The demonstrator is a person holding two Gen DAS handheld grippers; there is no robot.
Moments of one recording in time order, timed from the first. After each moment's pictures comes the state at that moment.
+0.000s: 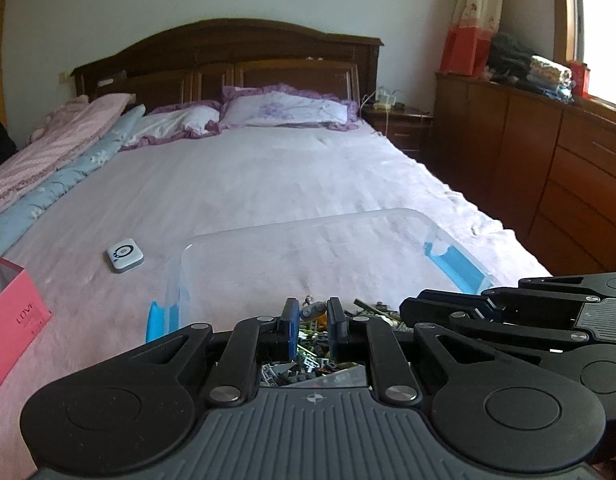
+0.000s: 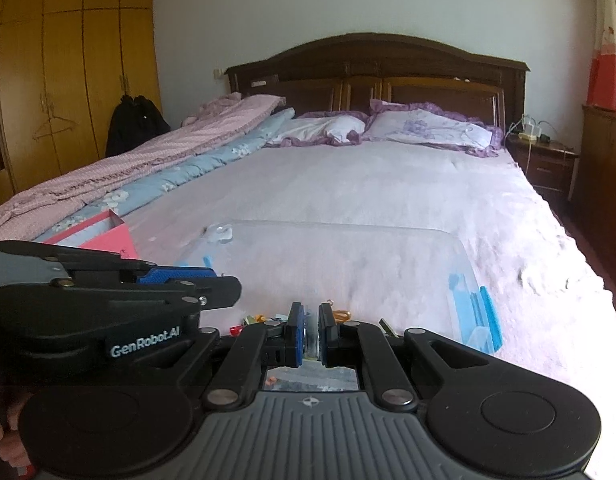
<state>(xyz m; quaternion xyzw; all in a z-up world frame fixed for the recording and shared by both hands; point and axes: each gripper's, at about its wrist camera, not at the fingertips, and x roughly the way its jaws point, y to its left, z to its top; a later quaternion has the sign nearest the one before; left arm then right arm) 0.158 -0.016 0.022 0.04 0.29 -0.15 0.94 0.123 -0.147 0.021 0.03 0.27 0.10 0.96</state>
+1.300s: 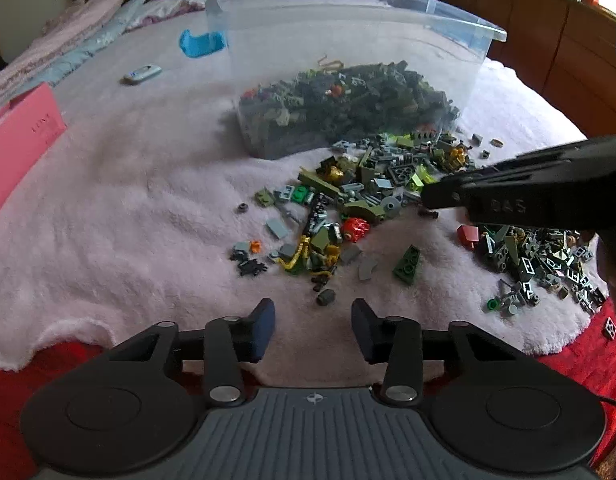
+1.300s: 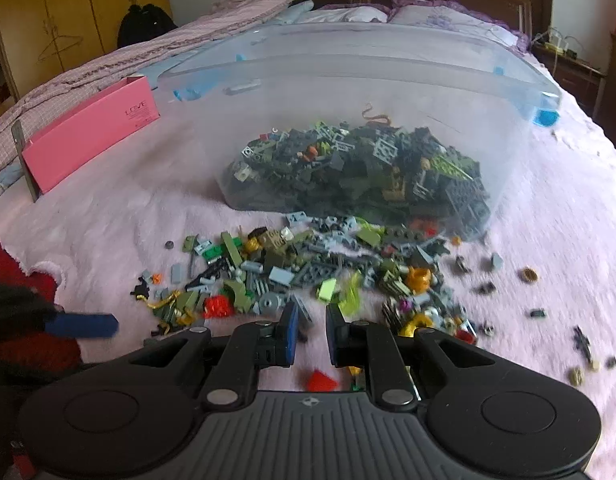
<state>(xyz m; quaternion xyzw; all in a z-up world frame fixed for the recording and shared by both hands) 0.029 0.045 -0.103 0.07 0.45 -0.15 0.88 0.062 -0.112 -0.097 0.01 0.41 0.13 0.90</state>
